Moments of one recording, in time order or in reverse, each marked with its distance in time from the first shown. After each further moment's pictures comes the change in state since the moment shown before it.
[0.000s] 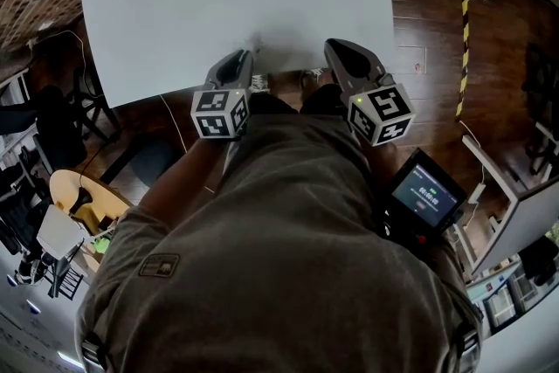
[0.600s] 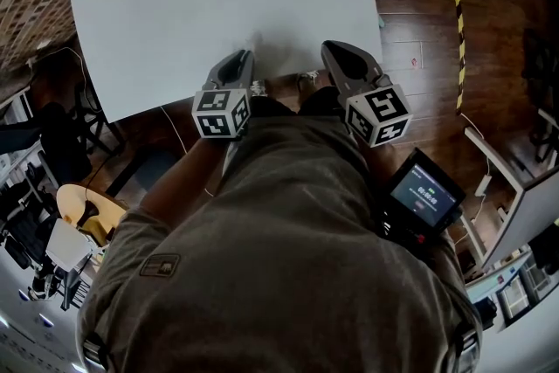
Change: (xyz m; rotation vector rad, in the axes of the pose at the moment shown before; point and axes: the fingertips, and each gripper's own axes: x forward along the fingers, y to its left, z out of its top) left arm 0.021 -0.013 0.009 0.034 0.014 -0.050; right arm -0.005 -0.012 -0.002 0.028 -0.021 -0.039
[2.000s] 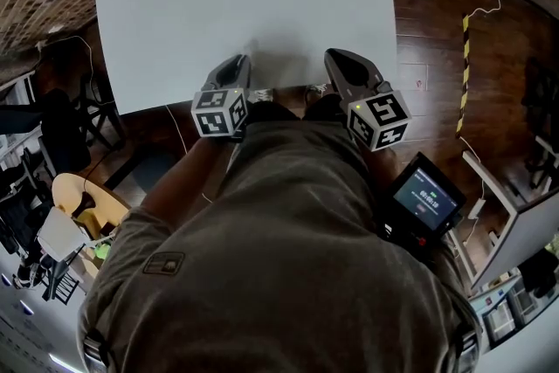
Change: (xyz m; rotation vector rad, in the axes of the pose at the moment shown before) left arm -0.020 0.042 0.005 -0.056 -0.014 0.093; right arm 0.015 0.020 0.013 -0.048 0.013 0.059
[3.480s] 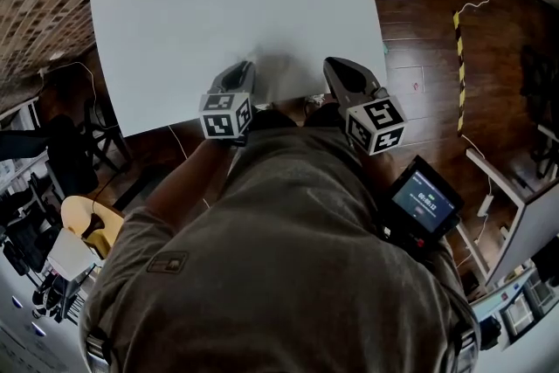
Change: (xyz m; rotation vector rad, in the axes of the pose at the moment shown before) left arm 0.031 -0.014 0.014 0.086 0.028 -0.063; right arm -0.003 -0.018 0.000 0.034 -0.027 -0.059
